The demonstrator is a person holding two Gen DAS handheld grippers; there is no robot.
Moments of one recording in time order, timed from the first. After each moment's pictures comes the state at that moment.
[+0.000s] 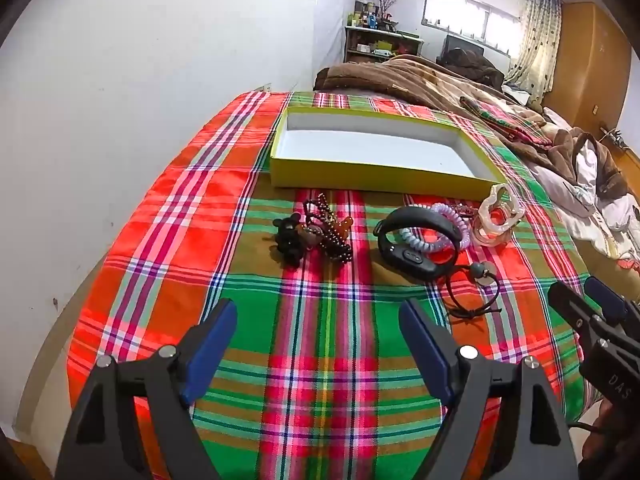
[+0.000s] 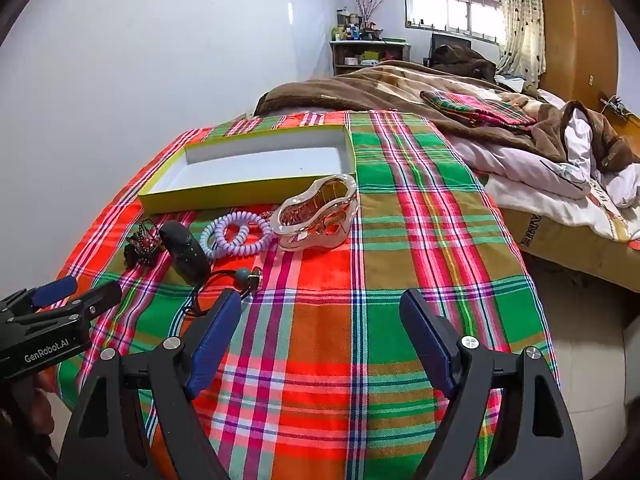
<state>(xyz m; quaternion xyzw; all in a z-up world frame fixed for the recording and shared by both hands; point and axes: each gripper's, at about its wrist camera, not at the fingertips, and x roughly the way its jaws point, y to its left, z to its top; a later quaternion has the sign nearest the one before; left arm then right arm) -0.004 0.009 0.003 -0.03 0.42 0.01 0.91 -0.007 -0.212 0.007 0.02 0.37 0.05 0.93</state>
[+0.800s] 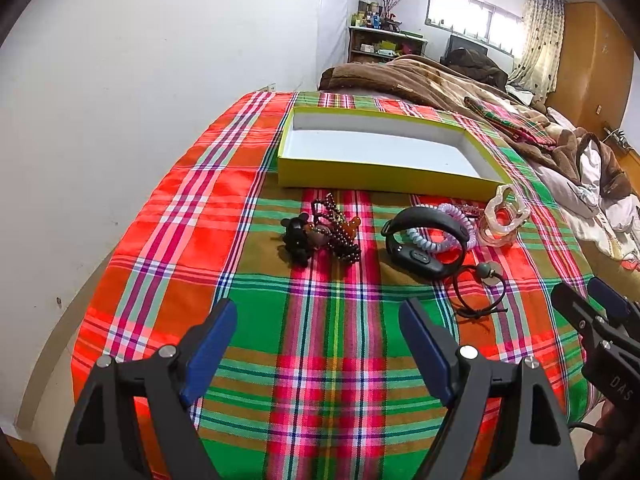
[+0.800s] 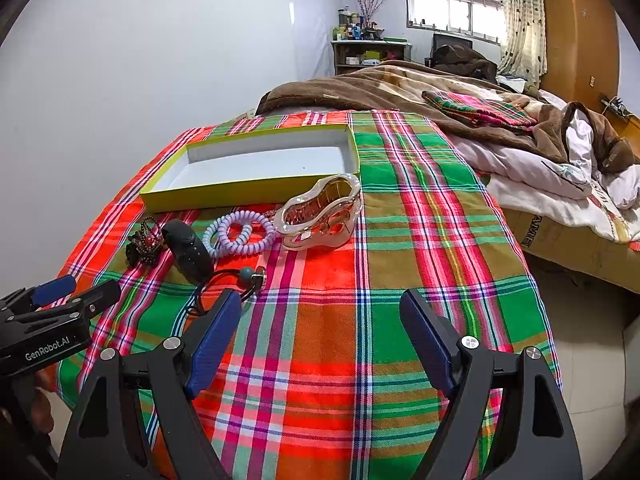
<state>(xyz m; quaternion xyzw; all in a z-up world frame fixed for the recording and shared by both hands) -0.002 0.011 0.002 -0.03 0.42 0.02 0.91 -0.008 -0.209 0.007 0.02 0.37 0.05 0.93</state>
